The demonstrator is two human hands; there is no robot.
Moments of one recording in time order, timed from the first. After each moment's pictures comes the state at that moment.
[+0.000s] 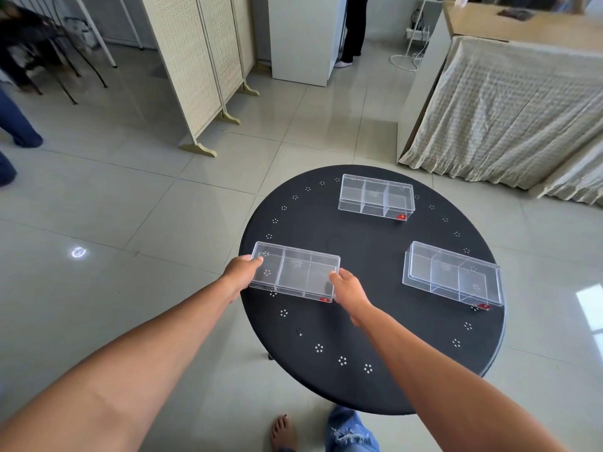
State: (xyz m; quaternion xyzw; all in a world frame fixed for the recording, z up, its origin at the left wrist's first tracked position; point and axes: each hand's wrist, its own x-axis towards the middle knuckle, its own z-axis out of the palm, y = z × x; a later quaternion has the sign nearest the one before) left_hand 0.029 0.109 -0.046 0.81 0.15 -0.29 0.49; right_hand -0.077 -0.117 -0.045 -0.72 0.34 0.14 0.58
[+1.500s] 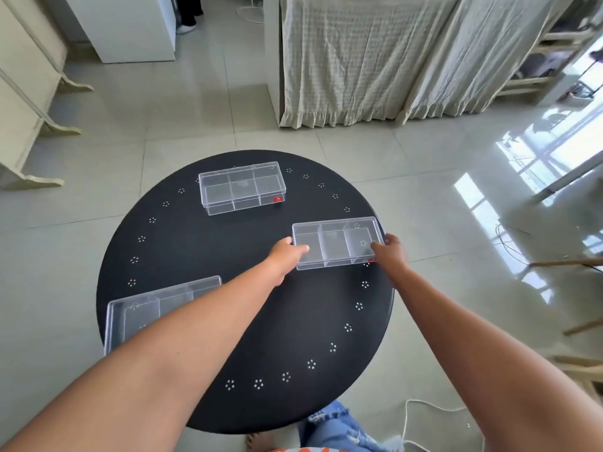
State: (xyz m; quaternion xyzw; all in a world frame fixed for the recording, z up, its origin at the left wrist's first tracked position) left_hand -0.027 -0.218 -0.019 0.76 -0.08 -0.48 0.43; right_hand -0.177 -0.388 -0.027 -0.65 0.59 -0.07 0.47
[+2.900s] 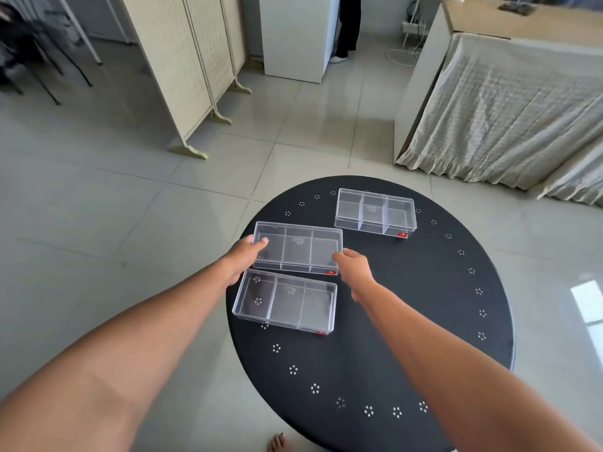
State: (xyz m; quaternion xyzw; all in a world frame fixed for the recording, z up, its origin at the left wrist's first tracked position) left_hand 0.112 0.058 -0.001 0.80 0.07 -0.33 0.50; right_hand 0.015 -0.156 0.001 -0.69 0.38 0.08 0.61
